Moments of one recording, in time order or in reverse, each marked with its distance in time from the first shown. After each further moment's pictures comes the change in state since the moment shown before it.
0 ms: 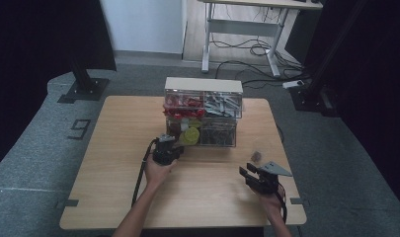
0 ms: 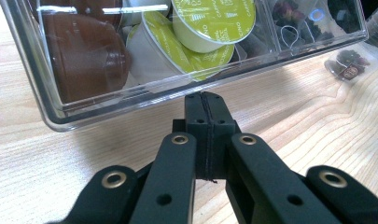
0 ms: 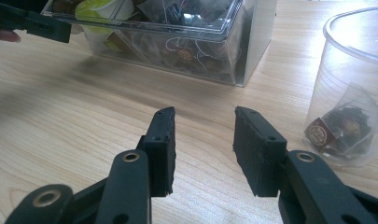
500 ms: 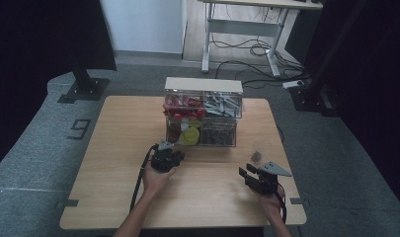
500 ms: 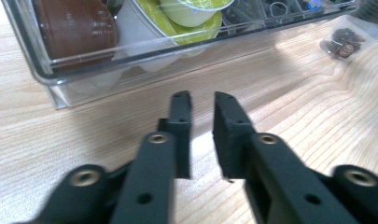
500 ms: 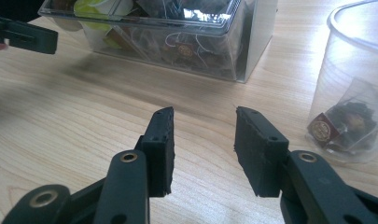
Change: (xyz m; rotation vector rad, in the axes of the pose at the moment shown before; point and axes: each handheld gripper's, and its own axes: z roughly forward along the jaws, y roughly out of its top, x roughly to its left) left arm -0.004 -0.022 -0.010 -0.008 -0.006 0.054; right arm 0.000 -0.003 0.002 0.008 0.003 0.007
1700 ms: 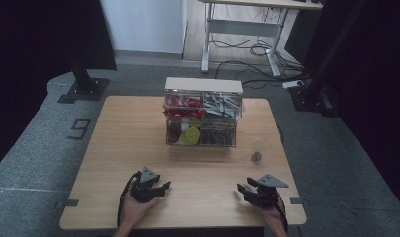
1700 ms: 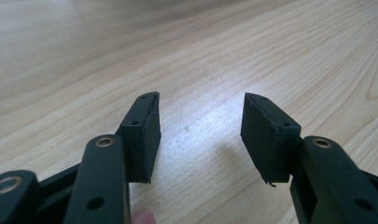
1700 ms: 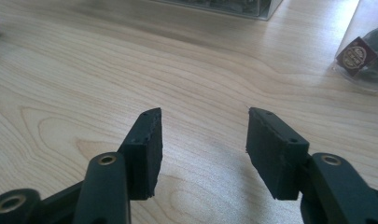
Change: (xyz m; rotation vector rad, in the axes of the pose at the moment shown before) left arm 0.004 -0.084 -0.051 0.075 0.058 0.104; right arm 0.008 -0.035 -0.011 0.123 0.024 -0.052
